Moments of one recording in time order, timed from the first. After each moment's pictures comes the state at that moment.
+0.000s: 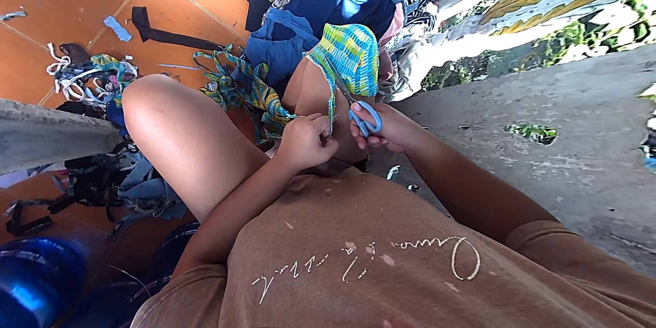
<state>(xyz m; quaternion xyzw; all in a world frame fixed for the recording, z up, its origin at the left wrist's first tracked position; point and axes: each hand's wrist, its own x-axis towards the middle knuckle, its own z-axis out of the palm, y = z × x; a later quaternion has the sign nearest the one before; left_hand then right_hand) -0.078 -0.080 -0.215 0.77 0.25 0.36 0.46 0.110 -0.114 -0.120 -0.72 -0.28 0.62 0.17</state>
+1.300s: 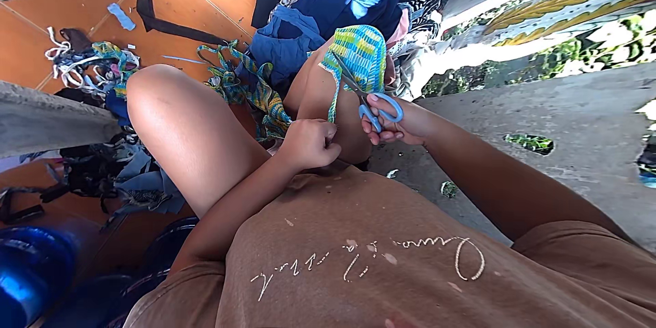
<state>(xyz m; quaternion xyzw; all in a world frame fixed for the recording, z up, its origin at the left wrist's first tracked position) -0.087 -0.076 -0.207 0.80 0.22 0.29 0.48 0.133 -0.102 -0.113 -0.66 -0.29 0.67 0.14</state>
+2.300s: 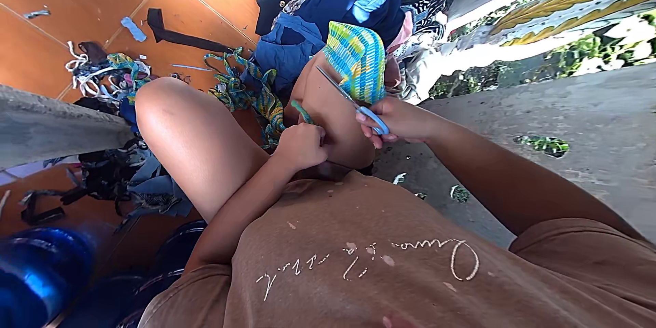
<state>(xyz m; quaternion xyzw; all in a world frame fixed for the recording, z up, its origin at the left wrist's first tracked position) -0.095 -0.056 -0.180 0.80 0.32 -0.04 0.52 0.127 -0.089 -0.109 -0.68 -0.39 0.62 0.05</state>
